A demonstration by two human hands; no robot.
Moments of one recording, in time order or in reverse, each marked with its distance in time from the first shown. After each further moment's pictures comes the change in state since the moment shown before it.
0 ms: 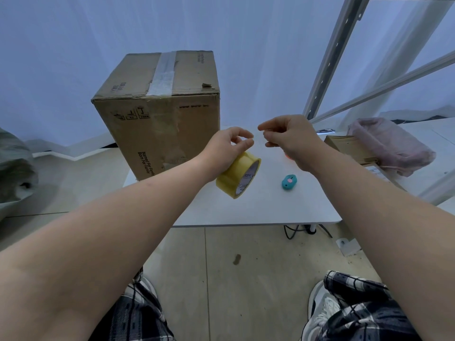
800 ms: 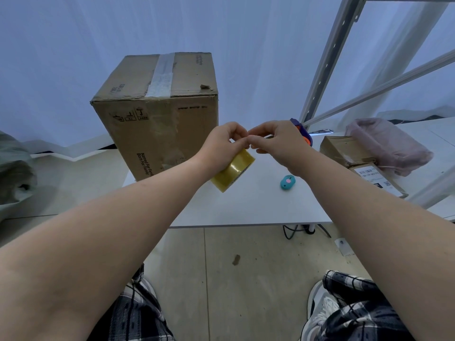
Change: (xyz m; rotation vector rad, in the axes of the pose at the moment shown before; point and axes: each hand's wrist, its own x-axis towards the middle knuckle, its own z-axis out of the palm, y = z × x) left_hand 0.002 0.001 -0.003 0.012 0.062 0.136; right_hand -0.013 -0.011 0.014 -0.034 -0.060 -0.048
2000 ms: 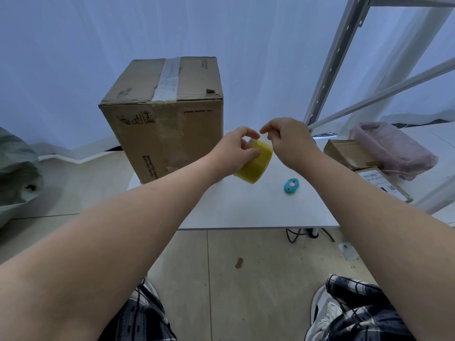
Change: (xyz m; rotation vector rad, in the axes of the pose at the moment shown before) left_hand -0.003 0.013 0.004 -0.007 -0.146 -0.157; right_hand 0.009 -0.001 -0.005 -0.515 0.161 -0.154
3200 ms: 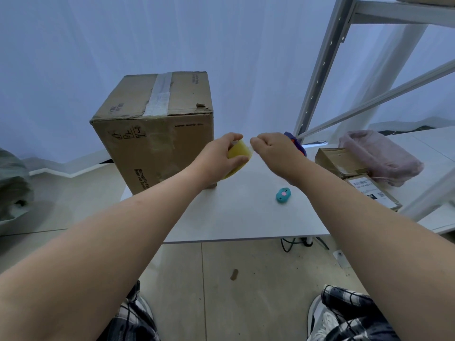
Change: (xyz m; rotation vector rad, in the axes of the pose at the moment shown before) left_hand 0.008 -0.004 -0.014 0.275 0.087 0.139; right_hand -0.002 -0.010 -0.009 0.318 -0.167 0.123
